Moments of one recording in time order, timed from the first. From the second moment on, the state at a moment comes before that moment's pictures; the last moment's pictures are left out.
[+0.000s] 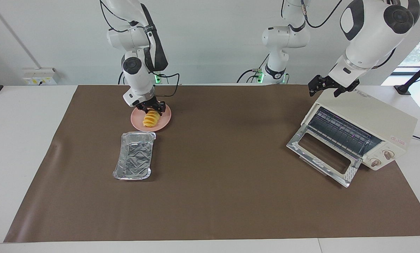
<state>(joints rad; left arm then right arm) -0.11 0.01 0.02 -1.62 -0.01 1.42 0.02 0.18 -0.21 0.10 -2.67 0.12 2.35 0.35</state>
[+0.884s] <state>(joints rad) -0.11 0.01 0.02 -1.62 -0.01 1.42 0.02 0.12 -0.22 0.09 -2.24 0.12 1.95 0.27</state>
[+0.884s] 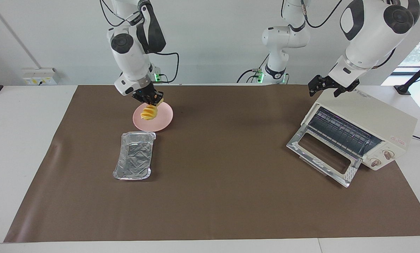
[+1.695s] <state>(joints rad) -0.11 0.01 0.02 -1.62 -0.01 1.42 0.02 0.03 0.16 0.09 -1.96 0.07 2.15 0.03</state>
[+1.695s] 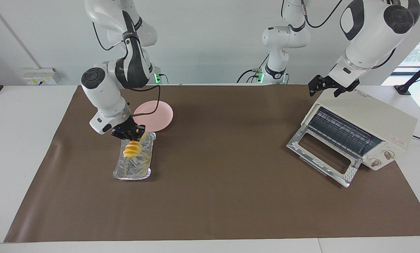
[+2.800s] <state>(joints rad) -0.11 0.01 0.02 -1.62 -0.01 1.42 0.02 0.05 0.27 0.09 -1.98 -0.03 2.27 0.00</state>
